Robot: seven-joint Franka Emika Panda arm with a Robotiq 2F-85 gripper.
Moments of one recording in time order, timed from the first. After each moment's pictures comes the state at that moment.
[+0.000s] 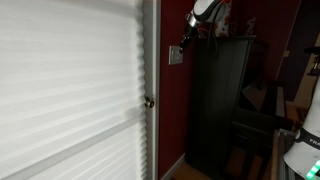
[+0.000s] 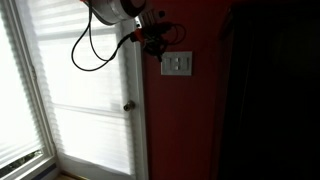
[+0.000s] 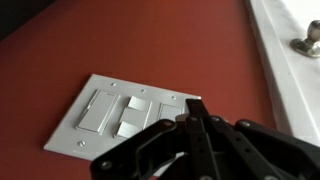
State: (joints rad) arm -0.04 -0.04 -0.19 -2.05 -0.05 2.56 -0.34
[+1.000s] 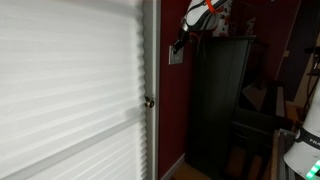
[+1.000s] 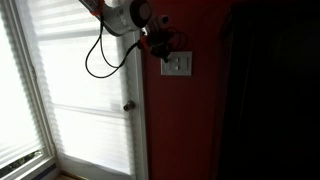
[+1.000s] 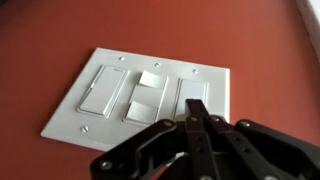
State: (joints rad) arm -0.07 0.10 -0.16 -1.96 -0.10 2.70 -0.22
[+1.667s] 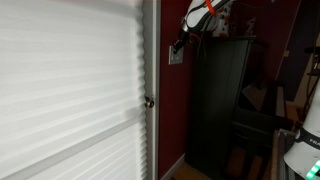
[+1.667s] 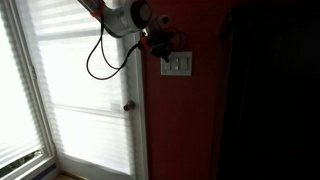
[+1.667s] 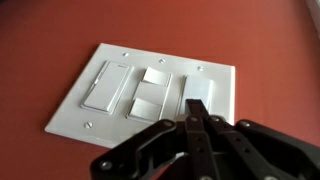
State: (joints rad) arm -0.07 0.10 -0.16 -1.97 -0.13 2.74 -0.20
